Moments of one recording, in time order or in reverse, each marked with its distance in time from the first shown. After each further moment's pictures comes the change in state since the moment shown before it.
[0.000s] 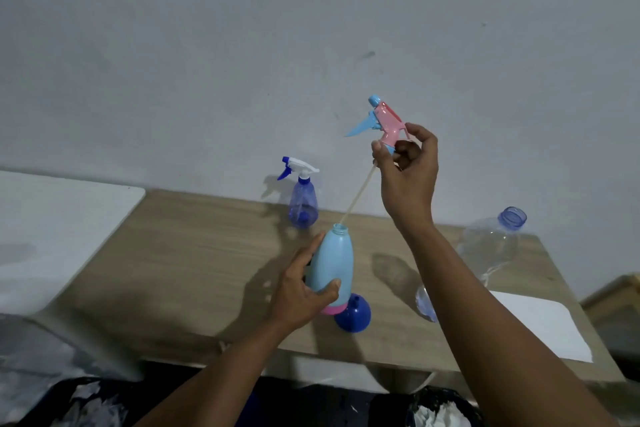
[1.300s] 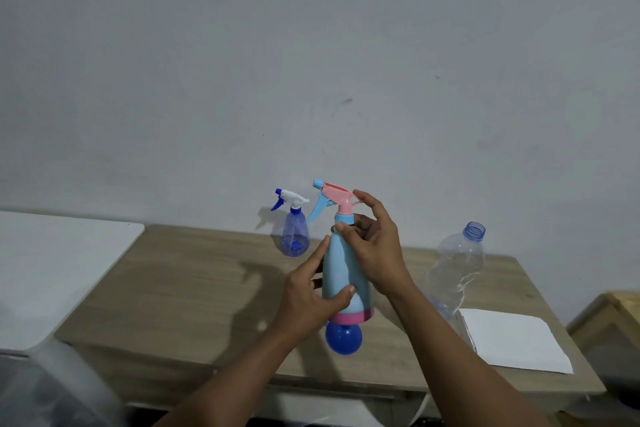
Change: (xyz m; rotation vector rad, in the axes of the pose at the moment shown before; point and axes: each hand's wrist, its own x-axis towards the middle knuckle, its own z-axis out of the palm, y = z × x) left_hand -0.008 0.087 0.002 -0.072 -0.057 0.081; right_hand -0.077 -0.018 -0.023 0.004 -0.360 0.107
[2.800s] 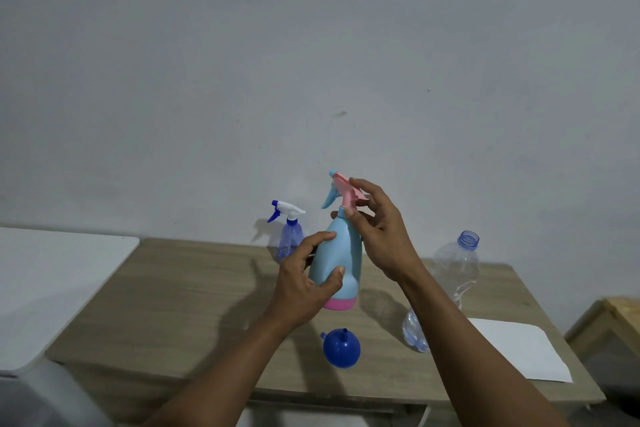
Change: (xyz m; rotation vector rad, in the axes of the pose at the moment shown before) left_hand 0.025 0.025 -0.014 -0.025 0.070 0.159; right_hand 0.020 -0.038 -0.017 -0.057 -0.078 -0.130
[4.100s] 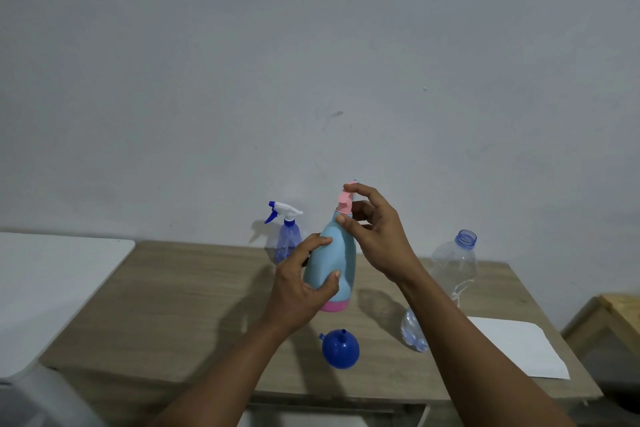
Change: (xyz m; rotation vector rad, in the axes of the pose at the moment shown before) left_hand -0.002 -0.008 -0.002 0.087 -0.001 0.084; right_hand 0.000 0.004 -0.003 -0.064 -0.003 0.007
